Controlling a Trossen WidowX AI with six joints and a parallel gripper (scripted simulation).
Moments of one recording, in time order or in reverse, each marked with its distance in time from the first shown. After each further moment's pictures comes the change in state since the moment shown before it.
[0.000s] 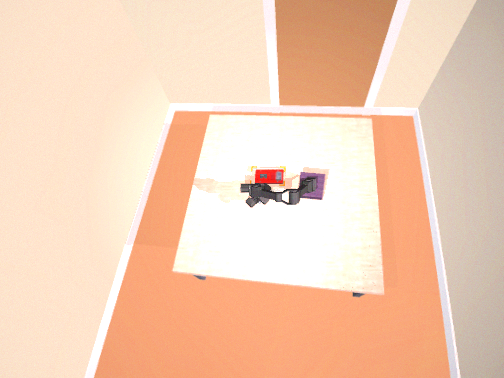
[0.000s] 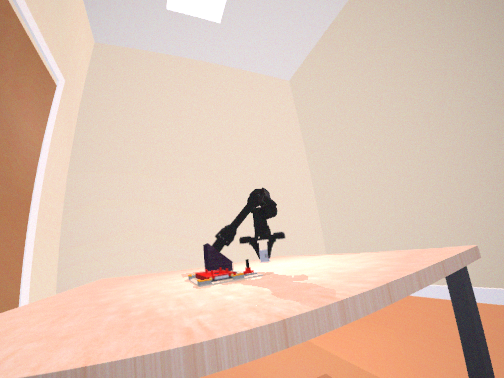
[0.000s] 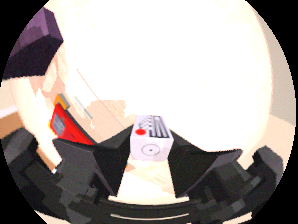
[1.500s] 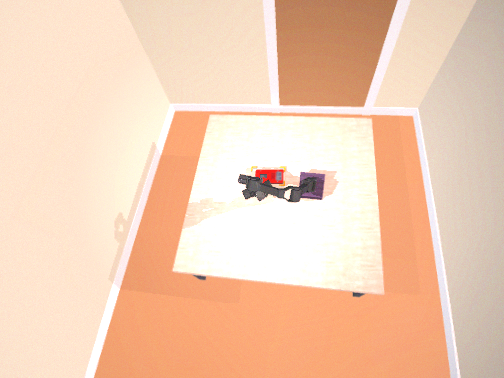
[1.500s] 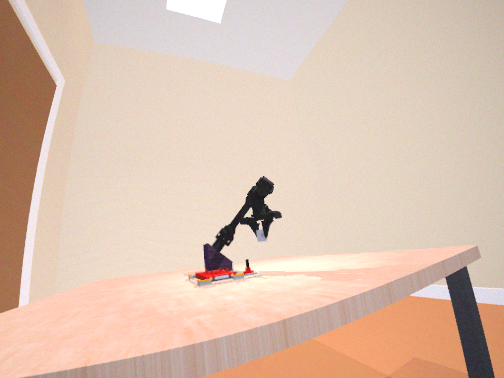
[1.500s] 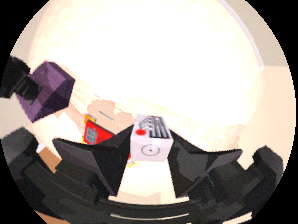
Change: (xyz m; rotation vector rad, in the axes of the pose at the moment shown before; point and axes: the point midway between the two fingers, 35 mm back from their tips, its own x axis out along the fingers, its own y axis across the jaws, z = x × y) arm -0.084 0.000 0.001 0.381 0.001 0.002
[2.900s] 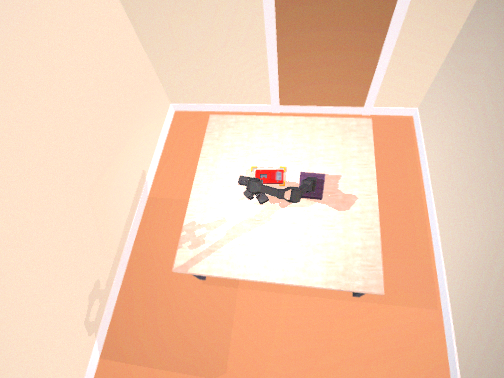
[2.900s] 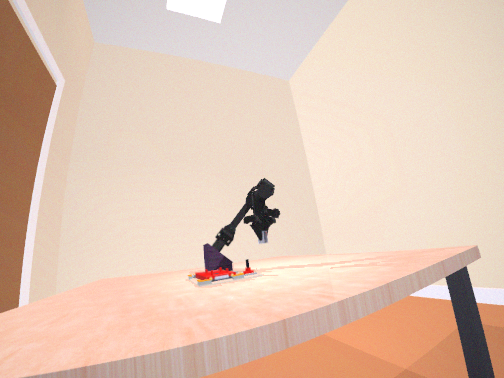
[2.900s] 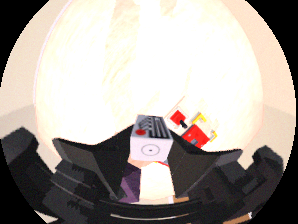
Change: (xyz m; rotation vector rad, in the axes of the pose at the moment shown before) arm 0.008 -0.001 0.002 1.446 0.001 0.000
